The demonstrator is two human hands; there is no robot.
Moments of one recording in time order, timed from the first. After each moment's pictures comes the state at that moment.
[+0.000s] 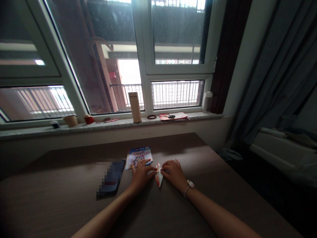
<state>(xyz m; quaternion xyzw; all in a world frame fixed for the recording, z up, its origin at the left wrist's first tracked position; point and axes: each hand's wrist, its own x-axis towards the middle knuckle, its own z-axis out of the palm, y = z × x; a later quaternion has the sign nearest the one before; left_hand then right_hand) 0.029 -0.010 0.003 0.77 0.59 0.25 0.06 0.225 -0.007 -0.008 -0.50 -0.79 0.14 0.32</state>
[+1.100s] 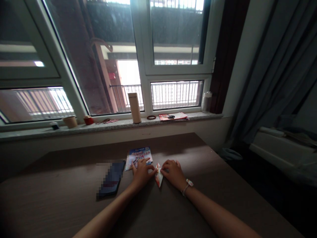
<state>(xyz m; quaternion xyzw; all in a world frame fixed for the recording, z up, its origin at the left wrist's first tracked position) 0.034 -0.001 0.002 0.75 0.61 0.24 0.05 0.222 -0.005 -0.006 -0.53 -0.78 0.14 0.30</state>
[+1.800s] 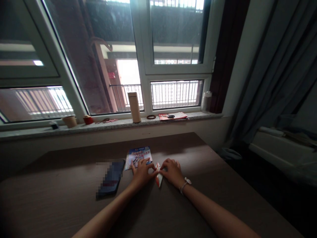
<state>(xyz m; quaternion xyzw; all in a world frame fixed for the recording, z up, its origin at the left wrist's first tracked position) 0.036 -0.003 0.004 0.76 0.61 0.20 0.06 0.217 -0.002 -0.007 -0.56 -0.75 0.17 0.31</state>
